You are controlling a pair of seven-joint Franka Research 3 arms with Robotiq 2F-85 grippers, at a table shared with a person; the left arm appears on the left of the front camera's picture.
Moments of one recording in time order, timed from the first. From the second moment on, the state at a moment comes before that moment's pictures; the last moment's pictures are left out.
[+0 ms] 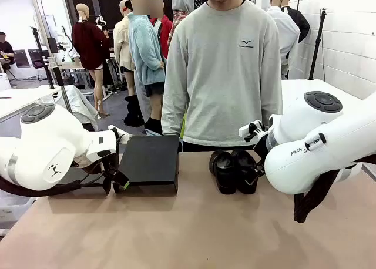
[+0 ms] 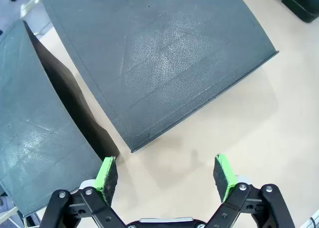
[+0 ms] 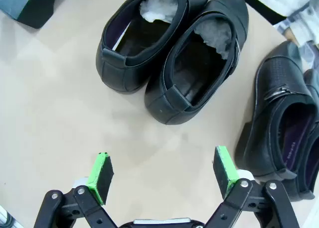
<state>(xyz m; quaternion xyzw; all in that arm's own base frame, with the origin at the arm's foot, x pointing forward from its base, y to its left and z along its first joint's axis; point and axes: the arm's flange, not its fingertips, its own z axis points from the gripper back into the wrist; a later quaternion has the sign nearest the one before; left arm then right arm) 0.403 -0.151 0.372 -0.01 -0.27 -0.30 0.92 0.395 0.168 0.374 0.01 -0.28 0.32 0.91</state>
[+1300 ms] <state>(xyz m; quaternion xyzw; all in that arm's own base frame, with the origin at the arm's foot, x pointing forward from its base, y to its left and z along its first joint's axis) 0.403 -0.153 0.377 -0.01 -0.27 -0.30 0.91 0.395 0.167 0.382 0.01 -0.29 0.32 0.90</state>
